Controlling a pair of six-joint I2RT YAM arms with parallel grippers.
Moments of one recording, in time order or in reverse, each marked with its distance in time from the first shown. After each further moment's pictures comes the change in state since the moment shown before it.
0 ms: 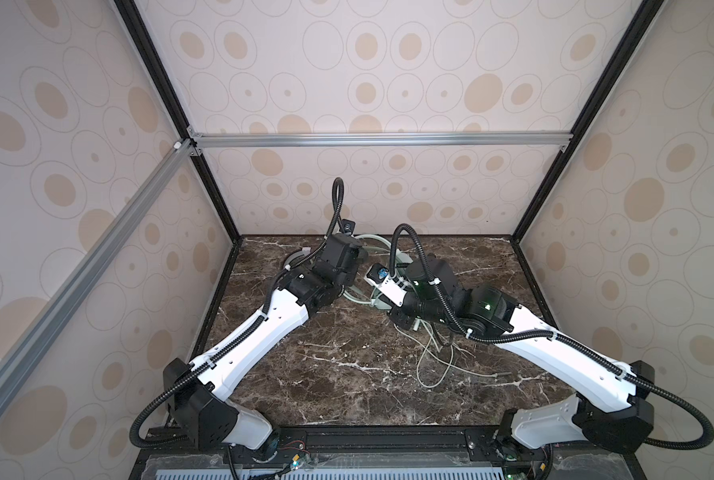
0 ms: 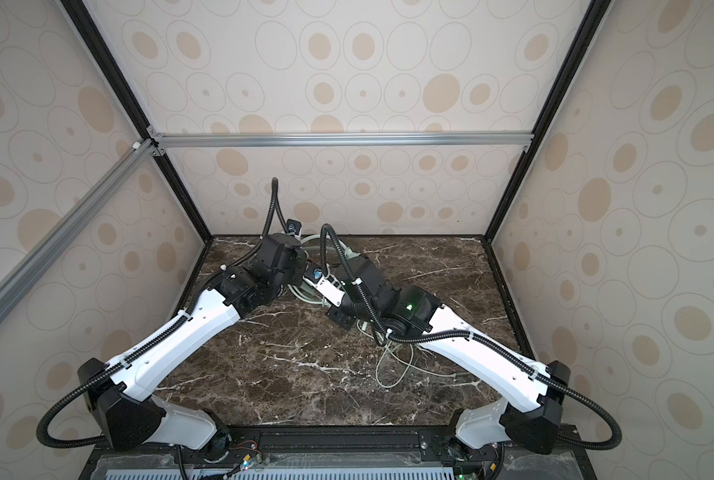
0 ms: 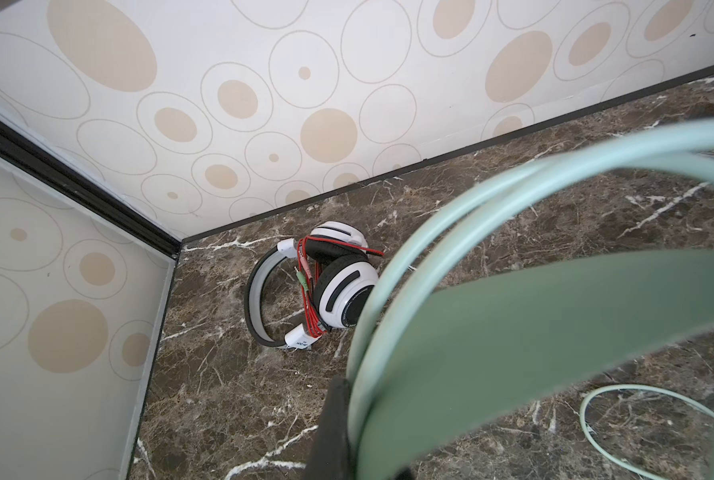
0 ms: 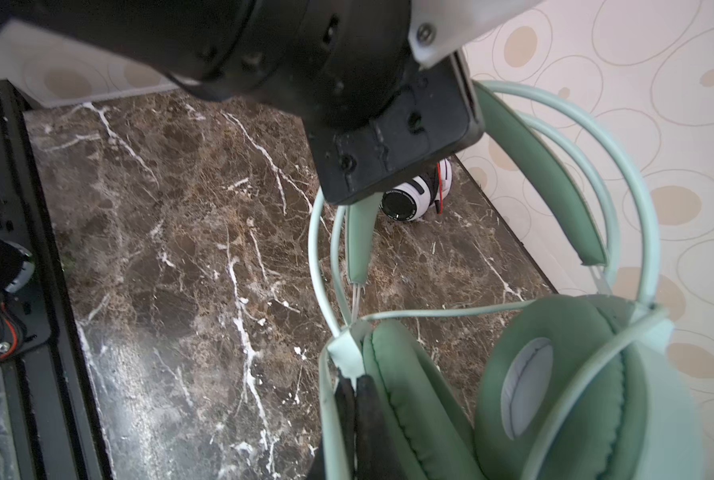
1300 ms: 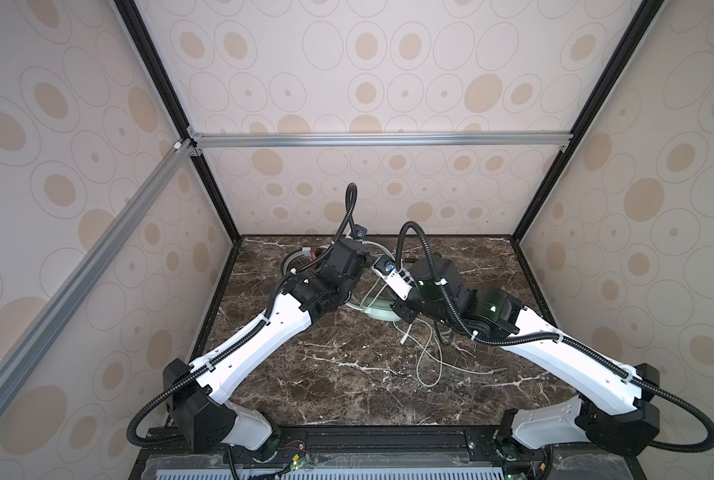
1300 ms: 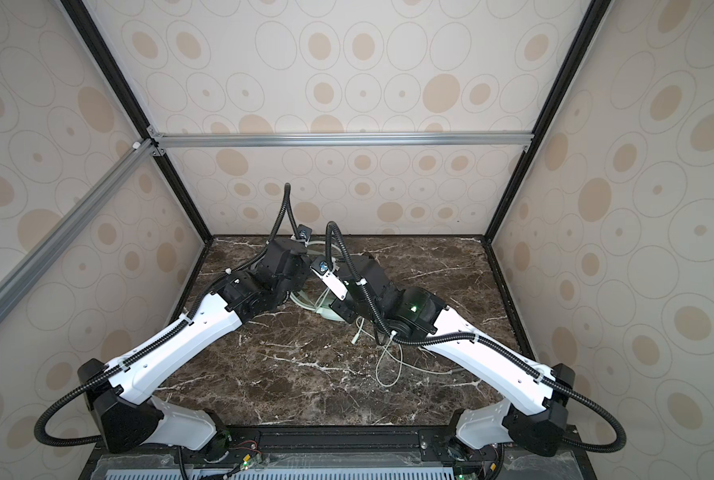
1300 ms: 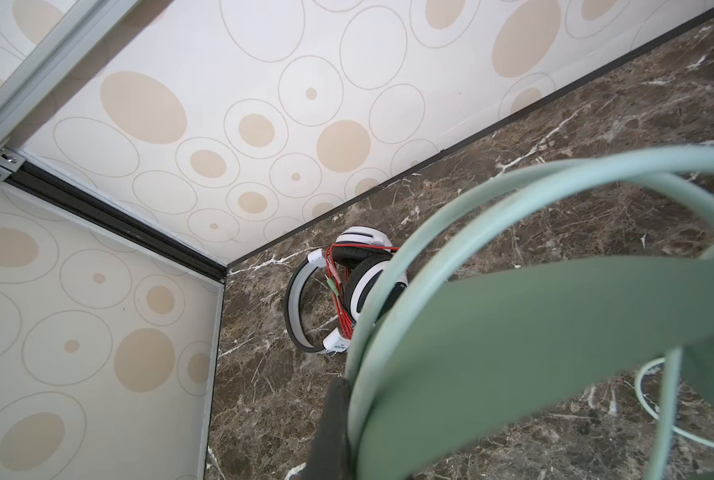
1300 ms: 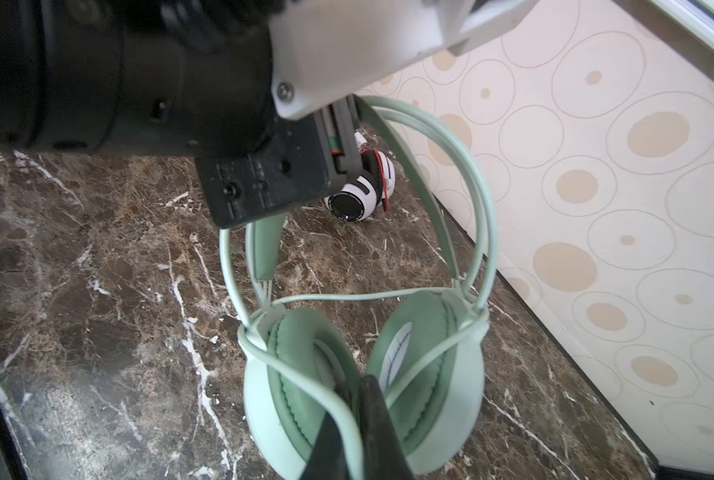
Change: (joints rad) left arm -0.070 -0.014 -0.013 -0.001 -0.113 0.165; right arm 0.004 -0.022 0.000 0.011 0.190 -0.017
